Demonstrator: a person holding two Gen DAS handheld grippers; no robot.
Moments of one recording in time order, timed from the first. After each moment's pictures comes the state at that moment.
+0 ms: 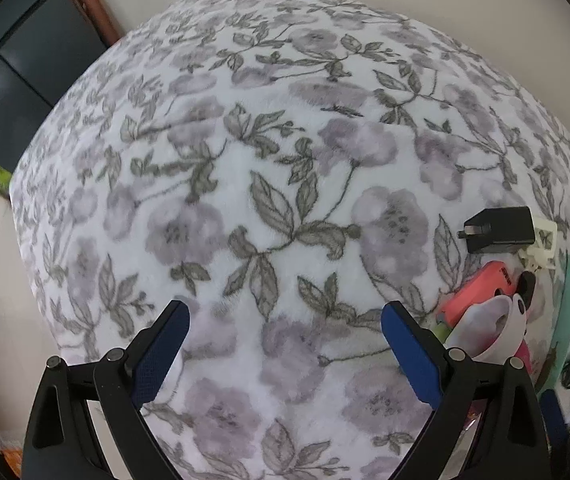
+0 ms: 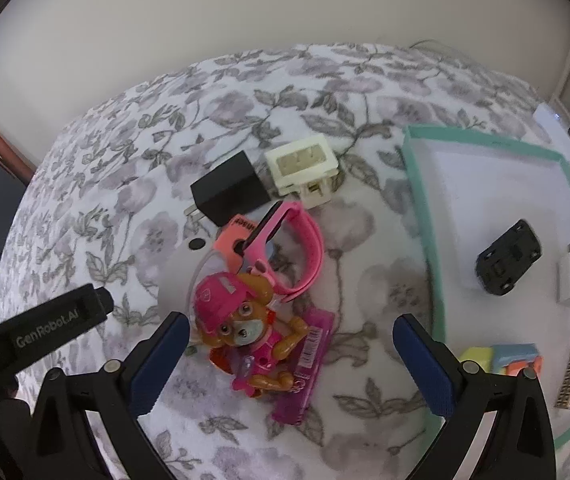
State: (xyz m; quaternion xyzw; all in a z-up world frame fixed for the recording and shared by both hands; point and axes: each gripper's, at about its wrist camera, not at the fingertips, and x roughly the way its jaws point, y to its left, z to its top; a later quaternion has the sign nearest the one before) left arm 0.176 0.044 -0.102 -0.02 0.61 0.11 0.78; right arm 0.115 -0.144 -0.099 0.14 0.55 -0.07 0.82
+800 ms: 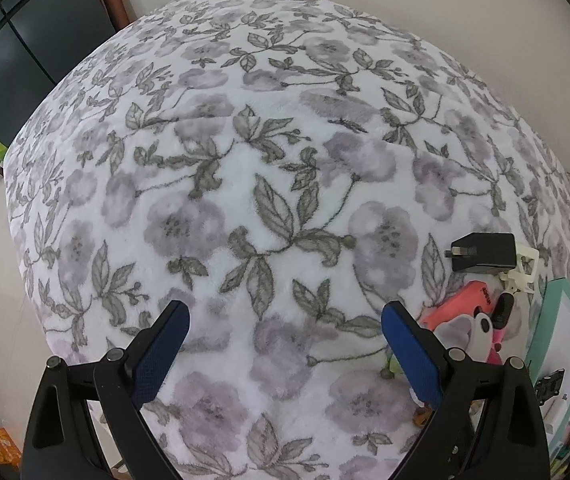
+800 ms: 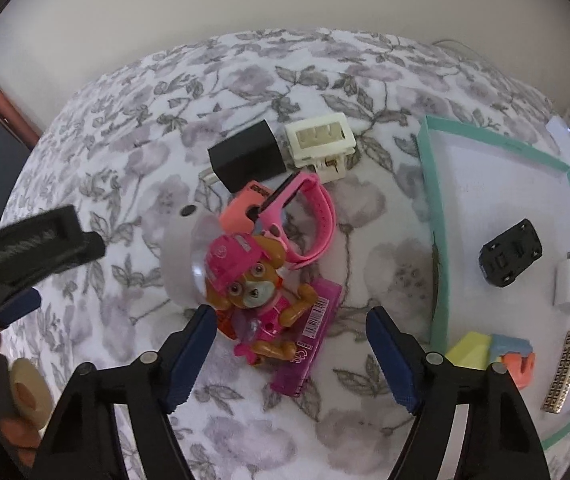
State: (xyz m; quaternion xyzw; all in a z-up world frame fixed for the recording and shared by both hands) left arm 0.174 0.051 -0.091 -0.07 0.60 0.11 0.79; right arm 0.110 -0.136 -0.103 0.12 0.58 -0.04 0.80
